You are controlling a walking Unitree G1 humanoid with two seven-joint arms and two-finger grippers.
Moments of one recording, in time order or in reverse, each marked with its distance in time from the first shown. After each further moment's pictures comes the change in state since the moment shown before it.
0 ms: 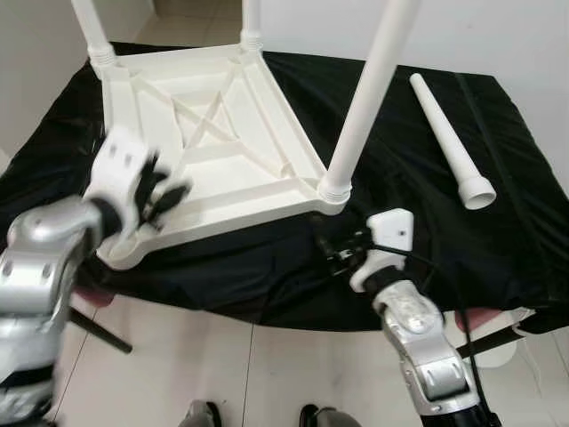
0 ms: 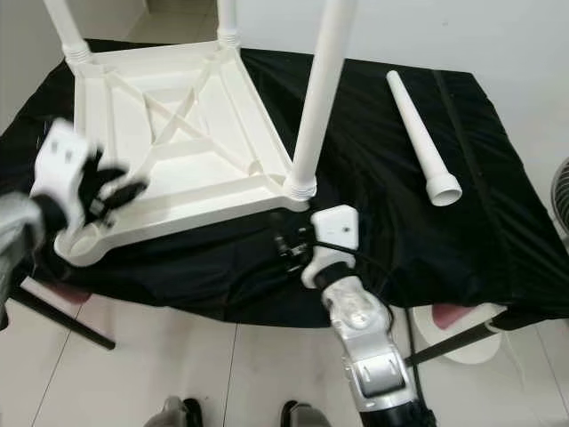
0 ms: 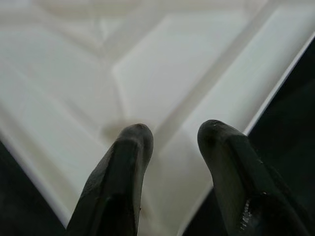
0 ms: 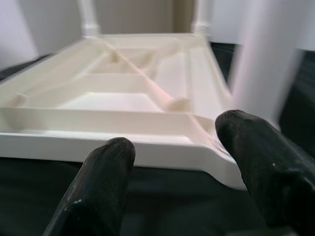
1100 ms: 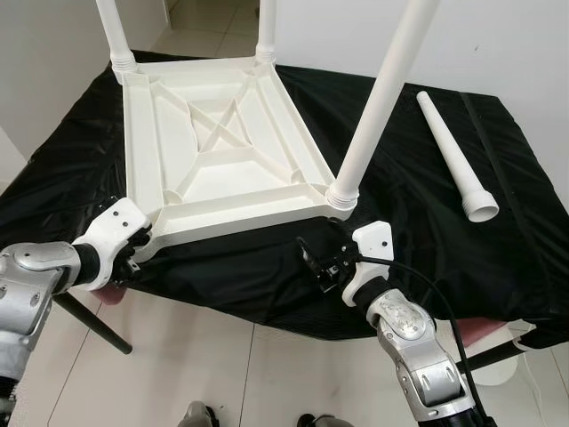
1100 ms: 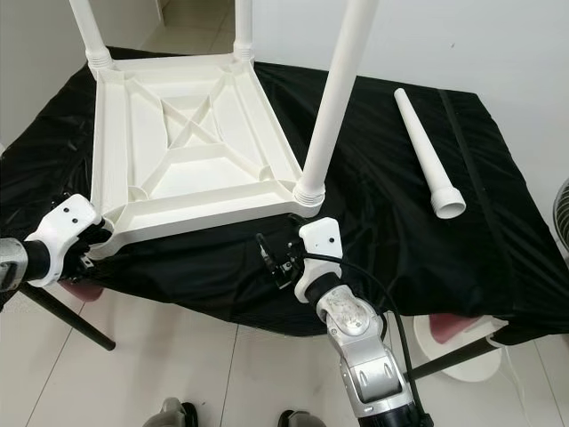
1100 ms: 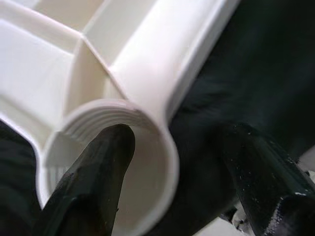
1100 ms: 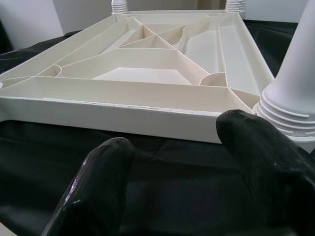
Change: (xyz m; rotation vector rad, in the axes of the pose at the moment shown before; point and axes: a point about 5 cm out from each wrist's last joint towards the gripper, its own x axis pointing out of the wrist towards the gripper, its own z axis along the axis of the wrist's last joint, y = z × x) left arm 0.011 0.006 -0.049 0.038 0.190 -0.252; right arm -0.008 0.008 -0.021 0.042 0.086 0.076
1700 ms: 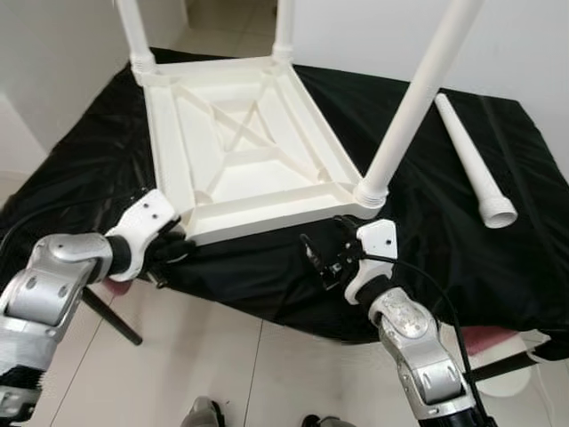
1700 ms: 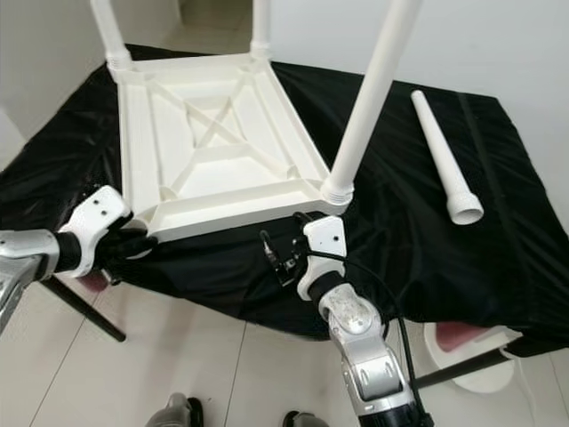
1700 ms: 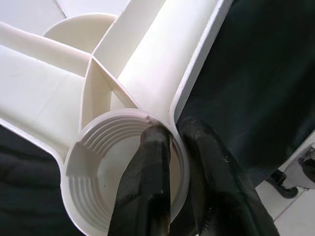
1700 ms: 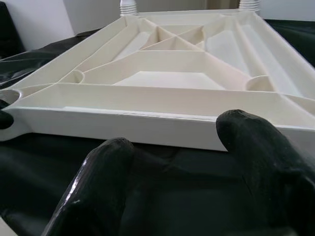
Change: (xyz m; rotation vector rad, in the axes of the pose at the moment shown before) left arm 0.029 -0.030 0.040 0.048 -0.122 -0.144; right arm 0.001 -0.007 -0.001 0.000 0.004 -0.034
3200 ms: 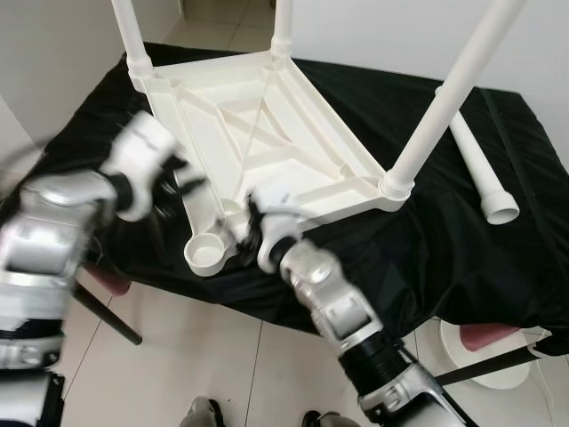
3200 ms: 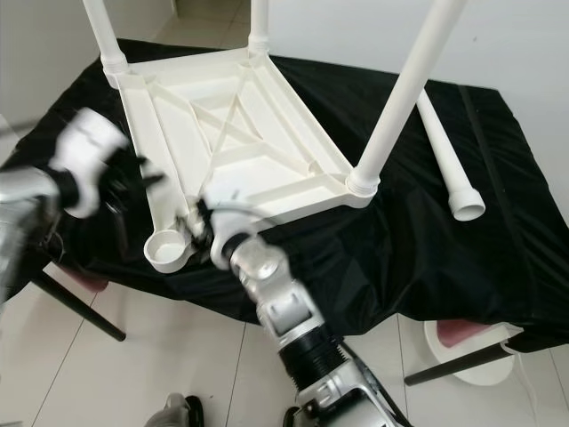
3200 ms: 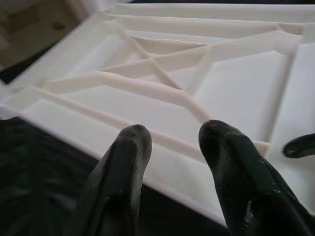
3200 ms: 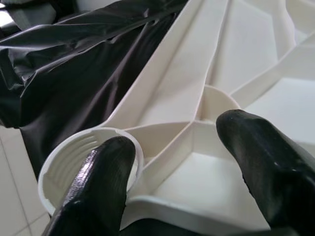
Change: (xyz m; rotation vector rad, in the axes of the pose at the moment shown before) left arm -0.056 0.049 0.067 0.074 -0.221 0.344; right arm 0.088 0.092 0.017 -0.024 0.086 0.279
